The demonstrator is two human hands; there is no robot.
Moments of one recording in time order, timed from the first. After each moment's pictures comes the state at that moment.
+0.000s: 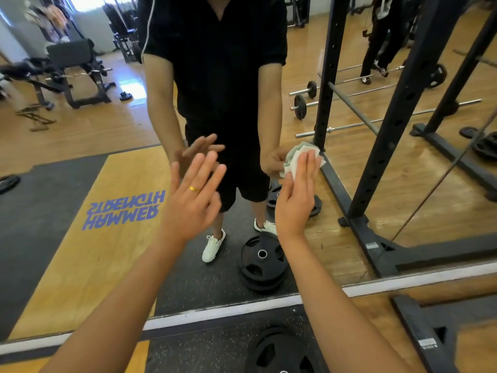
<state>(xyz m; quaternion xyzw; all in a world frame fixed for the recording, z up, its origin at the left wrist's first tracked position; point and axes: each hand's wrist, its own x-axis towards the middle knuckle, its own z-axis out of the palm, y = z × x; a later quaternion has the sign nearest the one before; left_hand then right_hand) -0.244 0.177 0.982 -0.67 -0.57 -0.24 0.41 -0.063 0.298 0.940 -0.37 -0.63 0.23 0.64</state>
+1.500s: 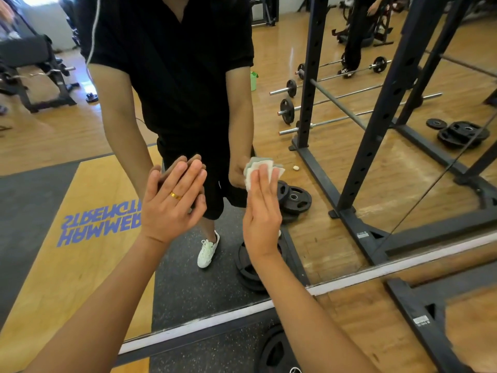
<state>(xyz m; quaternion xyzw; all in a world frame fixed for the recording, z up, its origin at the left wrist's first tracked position) -0.350 0.161 0.973 -0.65 -0.49 -0.23 0.54 -0.161 0.227 0.923 -0.34 -0.70 0.07 0.63</state>
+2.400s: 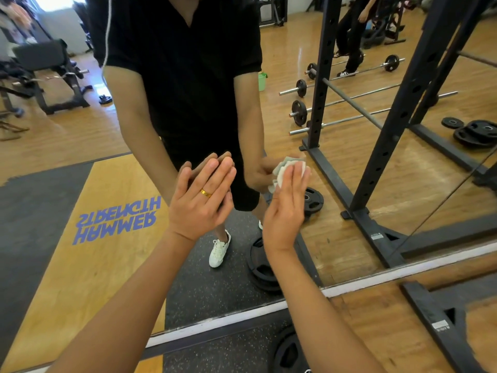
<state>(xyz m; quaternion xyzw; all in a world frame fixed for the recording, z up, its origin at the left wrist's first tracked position) -0.349 0.160 0.975 -0.64 -0.50 -0.23 0.54 -0.183 0.224 0.923 -0.38 -0.64 0.09 0.66</state>
